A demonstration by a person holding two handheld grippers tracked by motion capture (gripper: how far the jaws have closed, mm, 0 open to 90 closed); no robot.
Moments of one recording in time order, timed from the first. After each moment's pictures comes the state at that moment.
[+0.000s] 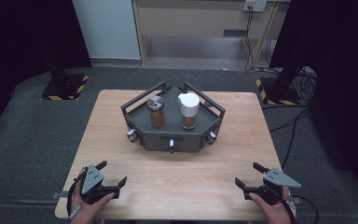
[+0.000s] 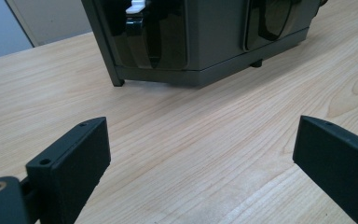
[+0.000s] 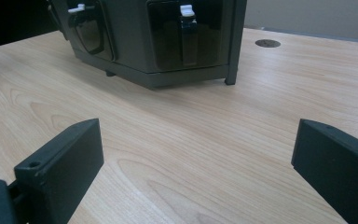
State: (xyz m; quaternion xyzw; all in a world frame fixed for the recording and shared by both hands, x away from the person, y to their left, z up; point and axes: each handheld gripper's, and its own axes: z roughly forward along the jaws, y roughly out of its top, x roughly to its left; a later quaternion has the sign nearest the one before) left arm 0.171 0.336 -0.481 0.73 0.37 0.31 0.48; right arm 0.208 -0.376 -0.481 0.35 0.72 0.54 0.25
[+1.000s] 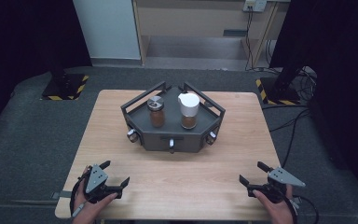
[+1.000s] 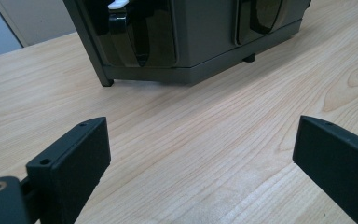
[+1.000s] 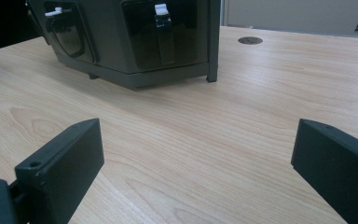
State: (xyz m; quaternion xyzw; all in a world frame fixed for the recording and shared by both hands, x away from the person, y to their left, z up) left arm 0.180 0.332 -0.483 0.74 0.36 0.31 0.47; right arm 0.211 -0.386 -0.487 0.37 0.71 0.54 0.26
